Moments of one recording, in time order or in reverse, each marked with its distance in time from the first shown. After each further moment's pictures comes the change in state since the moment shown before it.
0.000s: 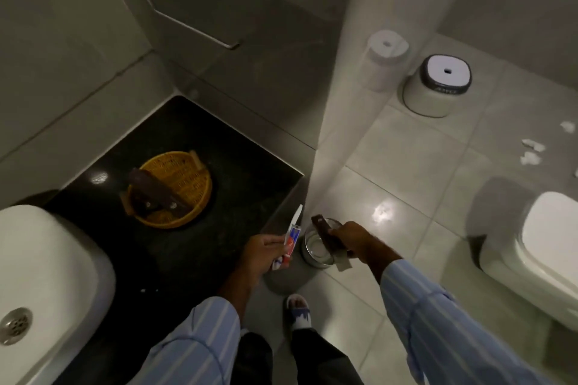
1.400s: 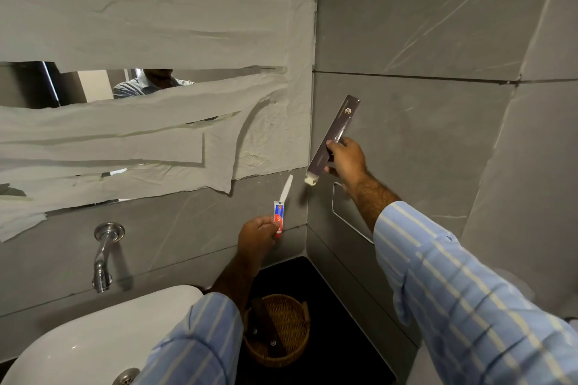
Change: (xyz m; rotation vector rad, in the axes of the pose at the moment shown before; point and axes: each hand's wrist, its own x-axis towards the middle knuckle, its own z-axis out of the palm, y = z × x) left_hand -0.172 0.222 -0.240 -0.247 0.755 0.825; right_hand -0.327 -0.456 0.039 0.465 0.001 -1.224
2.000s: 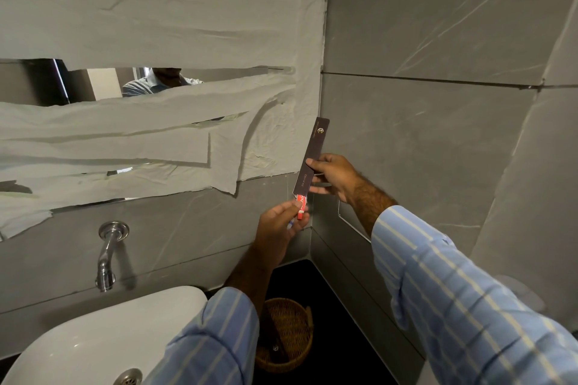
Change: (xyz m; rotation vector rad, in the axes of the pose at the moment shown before) left_hand -0.001 0.033 0.024 -0.542 -0.223 0.037; right_hand 0.003 0.017 0.021 -0.010 -0.381 0.180
